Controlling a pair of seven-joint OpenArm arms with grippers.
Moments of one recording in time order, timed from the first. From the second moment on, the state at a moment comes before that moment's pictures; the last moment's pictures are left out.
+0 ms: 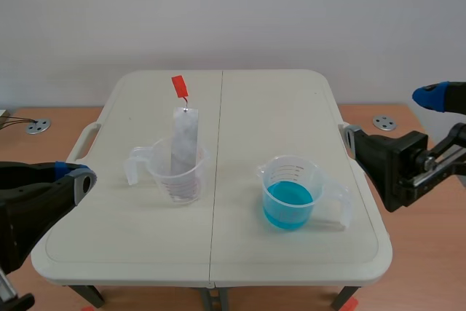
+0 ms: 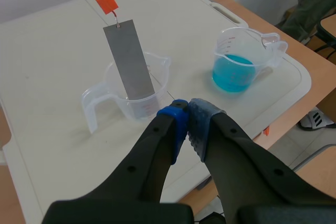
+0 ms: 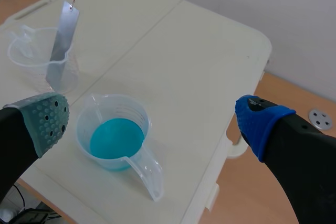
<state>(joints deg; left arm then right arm) 48.1 -32.6 -8.4 120.1 -21.4 -26.8 -3.7 -31.4 30.8 10.4 115.4 22.6 25.4 -6.1</state>
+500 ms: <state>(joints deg) 67.9 -32.6 -12.7 120.1 -21.4 -26.6 -3.9 -16.1 25.3 0.9 108.7 24.6 25.5 -12.9</state>
